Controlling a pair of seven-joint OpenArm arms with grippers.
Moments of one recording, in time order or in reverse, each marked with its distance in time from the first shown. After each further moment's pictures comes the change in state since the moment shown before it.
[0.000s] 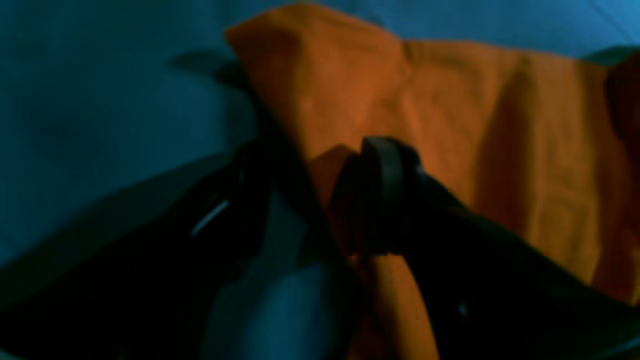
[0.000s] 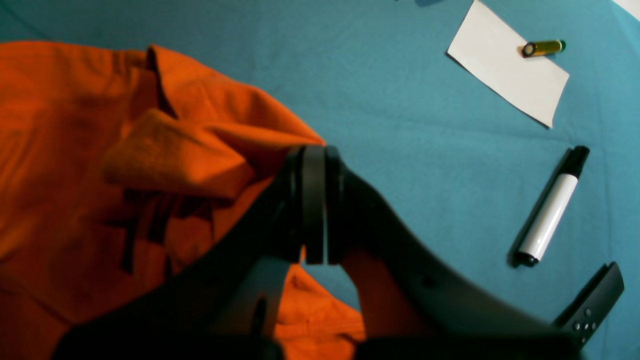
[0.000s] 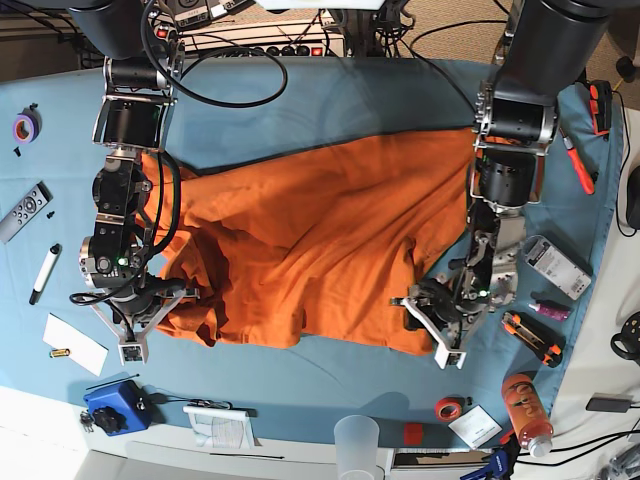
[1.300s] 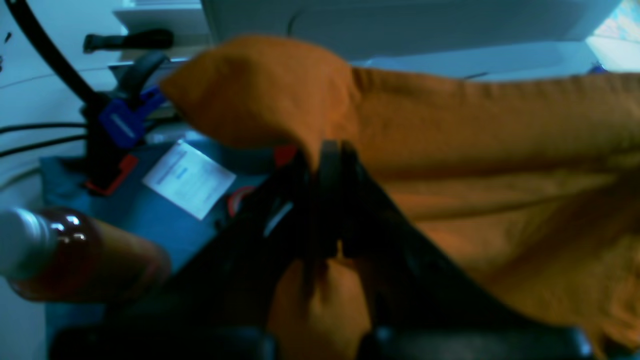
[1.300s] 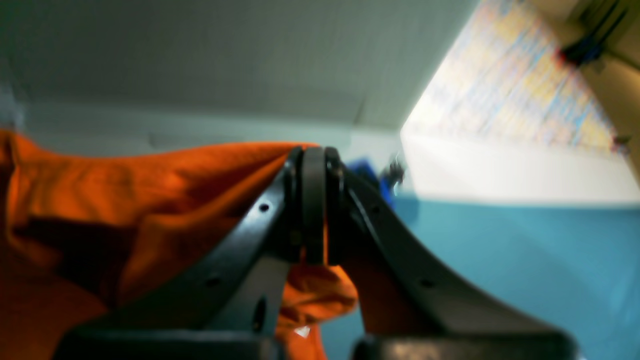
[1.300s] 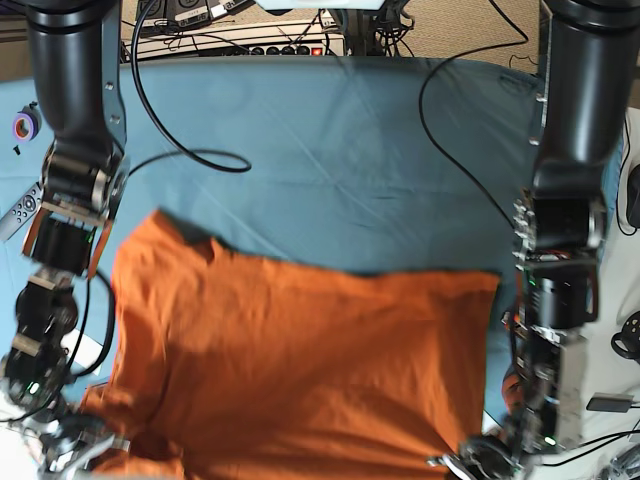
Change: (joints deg) left arm -27.4 -6.8 -2.2 -1.2 -6.4 -5.6 10.8; right arm 33.0 7.5 0.0 -22.1 6.2 4.9 15.1
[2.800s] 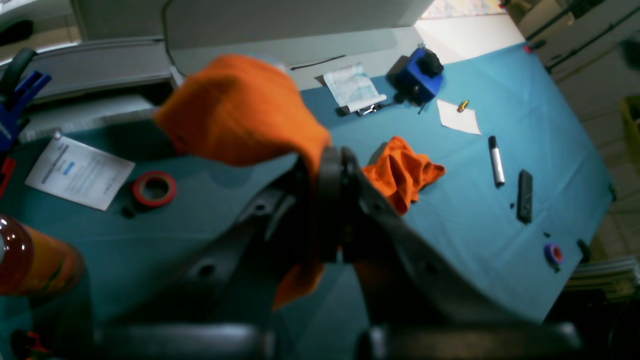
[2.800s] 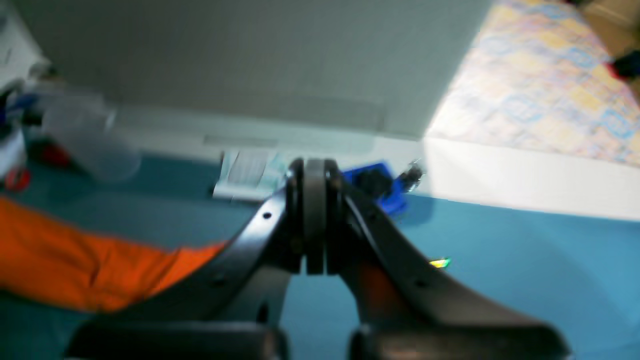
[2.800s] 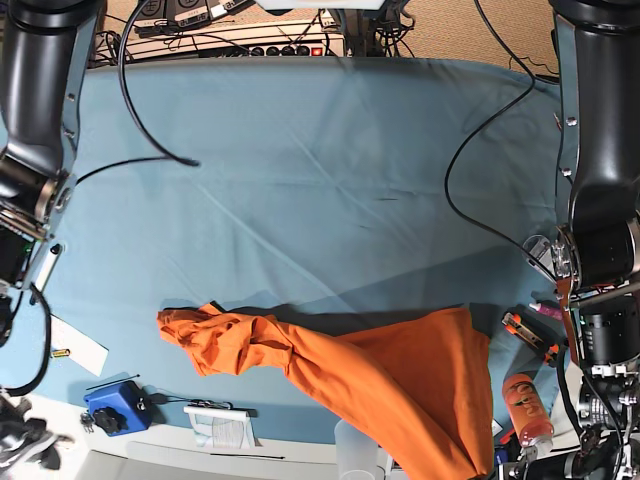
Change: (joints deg) left arm -7.7 -4.6 -7.9 0.0 -24.1 -9.6 32.1; right arm 4.3 9.4 0.0 0.2 22.3 12.0 -20.6
